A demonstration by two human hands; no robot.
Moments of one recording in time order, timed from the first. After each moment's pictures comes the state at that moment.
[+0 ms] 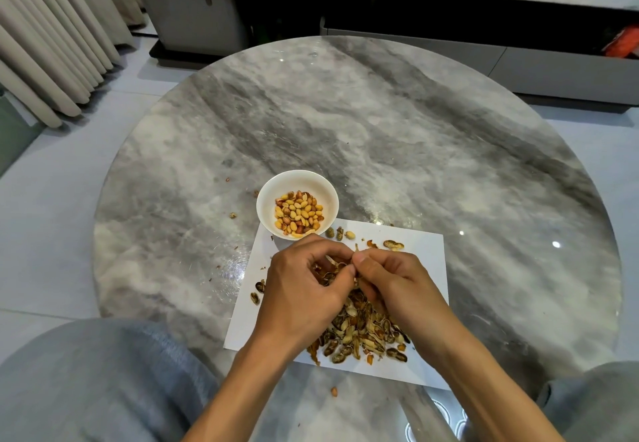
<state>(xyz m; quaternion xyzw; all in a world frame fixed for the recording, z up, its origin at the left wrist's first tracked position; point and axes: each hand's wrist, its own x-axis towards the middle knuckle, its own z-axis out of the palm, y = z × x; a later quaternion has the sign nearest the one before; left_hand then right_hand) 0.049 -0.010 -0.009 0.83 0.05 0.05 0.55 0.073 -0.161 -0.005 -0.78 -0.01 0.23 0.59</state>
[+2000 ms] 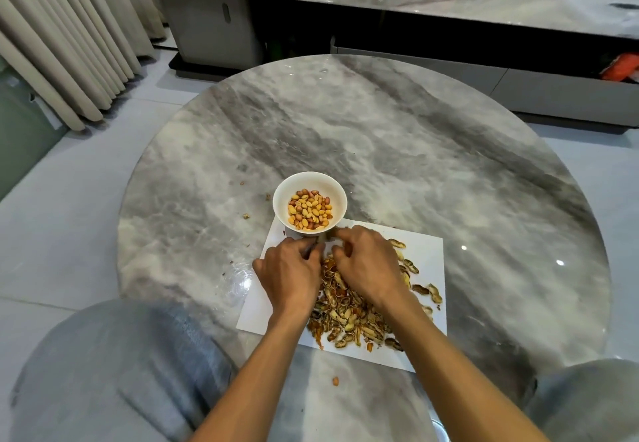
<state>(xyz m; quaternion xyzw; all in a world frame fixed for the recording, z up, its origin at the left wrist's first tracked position) 0.079 -0.006 -0.075 0.90 0.27 0.11 0.34 0.116 -0.122 -0.052 -0.95 -0.12 0.07 0.27</state>
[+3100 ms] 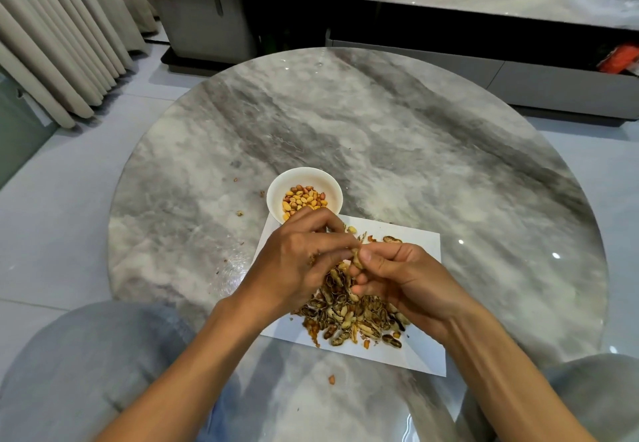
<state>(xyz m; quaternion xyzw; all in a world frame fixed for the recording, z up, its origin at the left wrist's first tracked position) 0.072 0.019 -0.008 0.87 -0.23 0.17 0.40 0.083 -0.174 0.007 -0.56 0.06 0.34 0.75</state>
